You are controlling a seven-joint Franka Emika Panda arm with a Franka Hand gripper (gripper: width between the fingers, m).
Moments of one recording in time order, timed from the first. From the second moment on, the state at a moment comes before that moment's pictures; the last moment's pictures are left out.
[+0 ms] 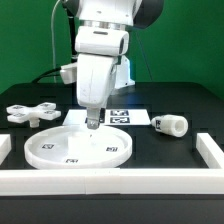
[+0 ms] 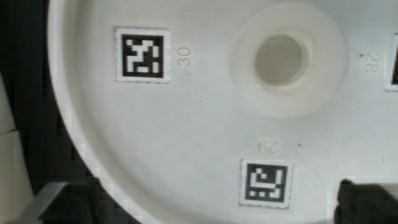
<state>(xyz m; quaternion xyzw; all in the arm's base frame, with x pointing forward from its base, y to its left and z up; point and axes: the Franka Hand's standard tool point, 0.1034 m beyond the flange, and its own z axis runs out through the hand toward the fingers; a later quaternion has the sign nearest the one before) 0.549 -0.050 0.063 0.76 0.65 -0.01 0.07</state>
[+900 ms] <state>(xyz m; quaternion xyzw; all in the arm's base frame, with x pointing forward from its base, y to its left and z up) 0.524 -0.072 0.024 0.75 0.66 -0.04 0.05</state>
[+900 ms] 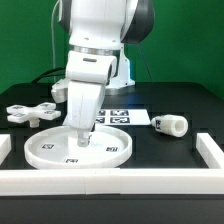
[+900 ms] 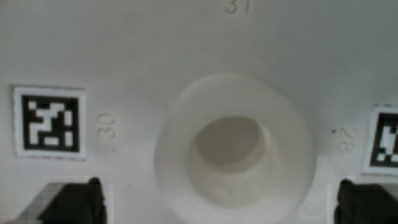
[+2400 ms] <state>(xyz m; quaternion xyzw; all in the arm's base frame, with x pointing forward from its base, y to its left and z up) 0.520 -0.078 0.015 0.75 0.66 -0.04 0.04</state>
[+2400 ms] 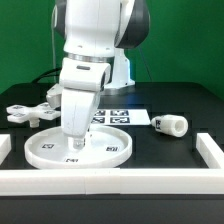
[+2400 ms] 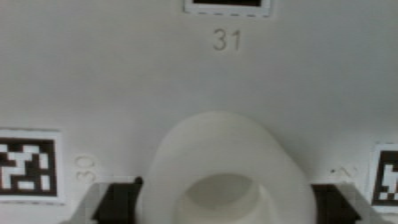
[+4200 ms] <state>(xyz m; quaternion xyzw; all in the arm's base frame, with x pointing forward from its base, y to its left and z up) 0.565 0.040 0.016 0.70 0.71 -0.01 0.02</state>
